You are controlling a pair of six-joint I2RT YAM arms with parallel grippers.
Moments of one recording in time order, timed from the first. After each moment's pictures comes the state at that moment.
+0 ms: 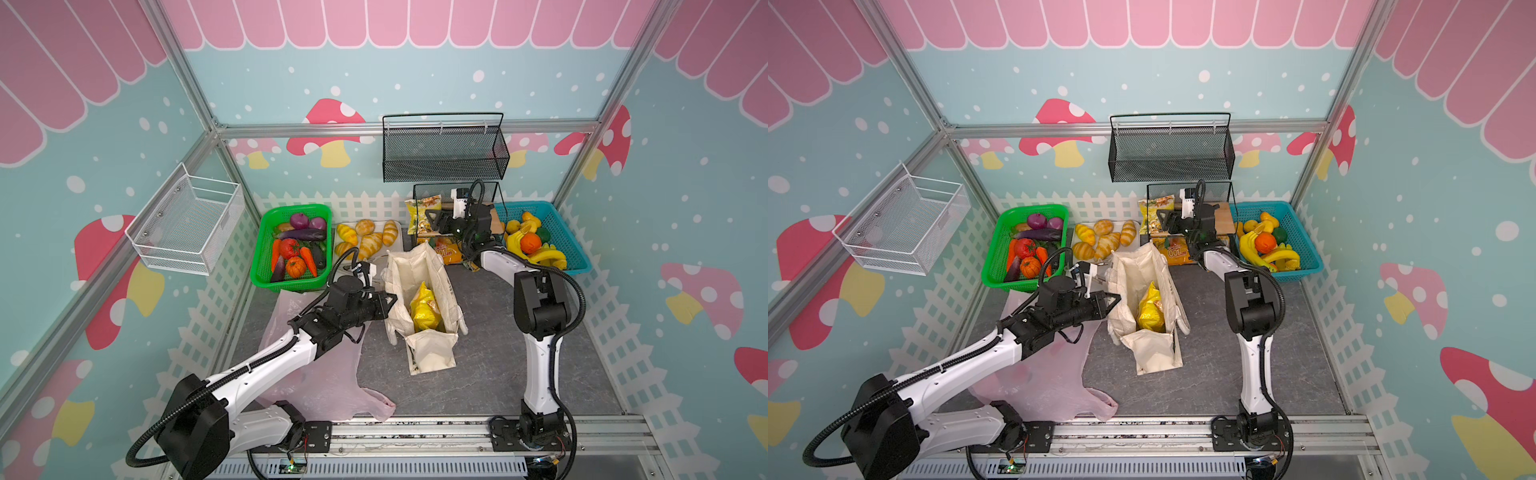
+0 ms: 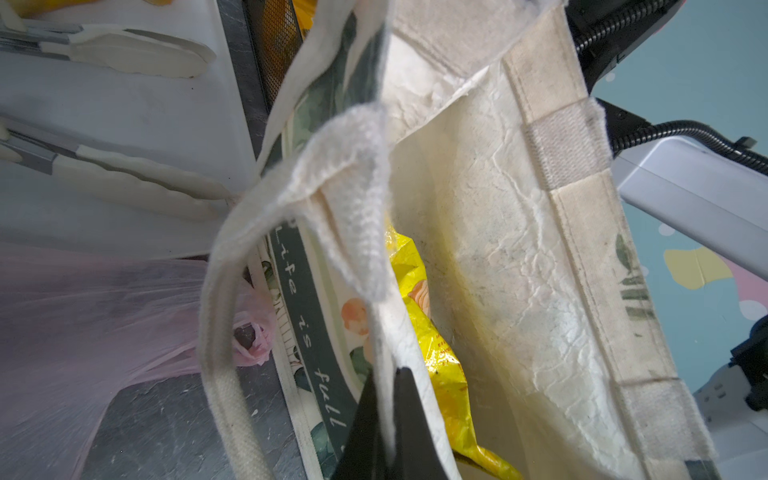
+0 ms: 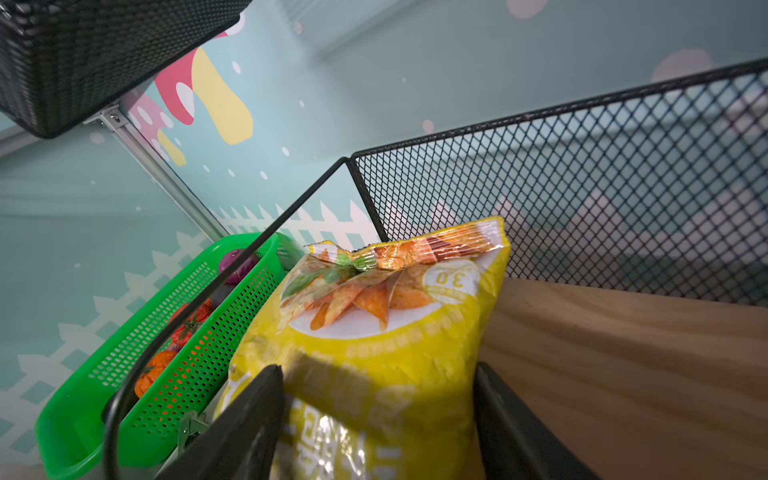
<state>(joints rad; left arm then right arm) -0.62 1.21 0.78 -0.04 0.21 -0.74 0.22 2.19 1.66 0.41 -0.42 0.36</state>
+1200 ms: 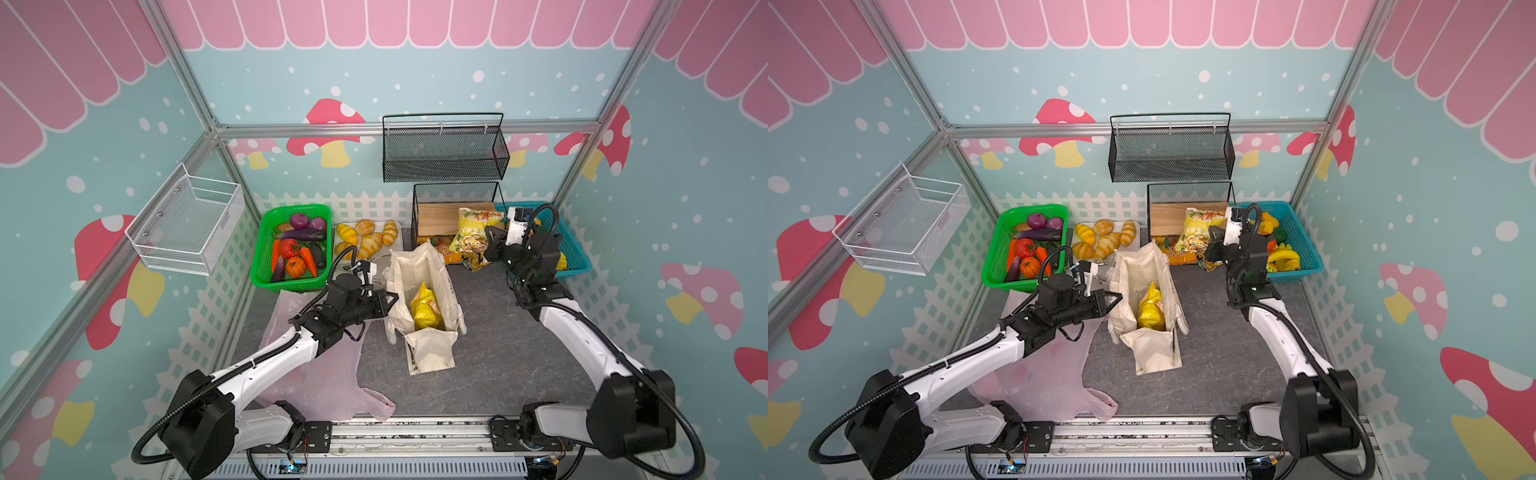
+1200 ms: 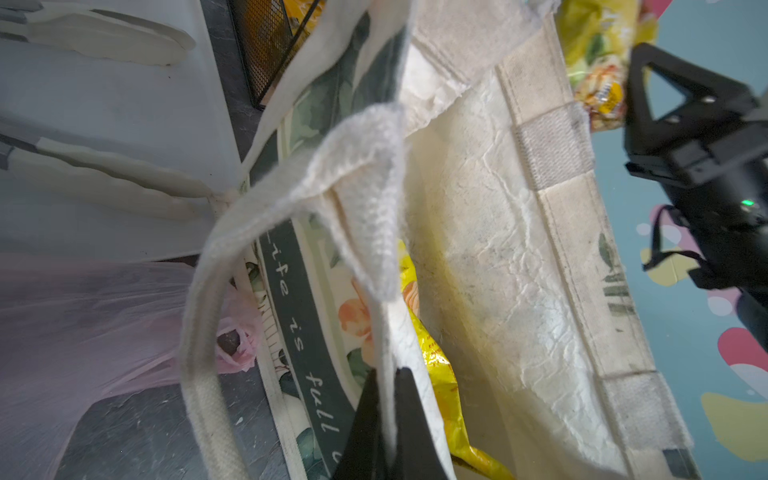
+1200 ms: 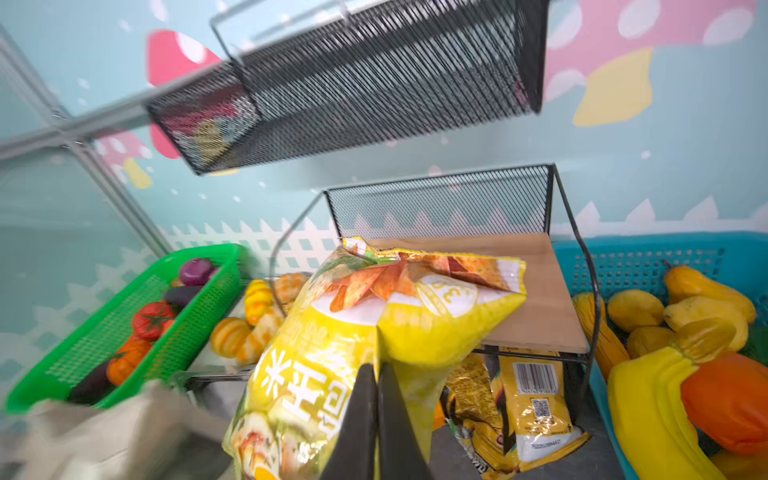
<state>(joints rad) -0.59 1.26 0.79 0.02 0.30 -0.77 0.18 1.20 0.97 0.19 -0.19 0.18</state>
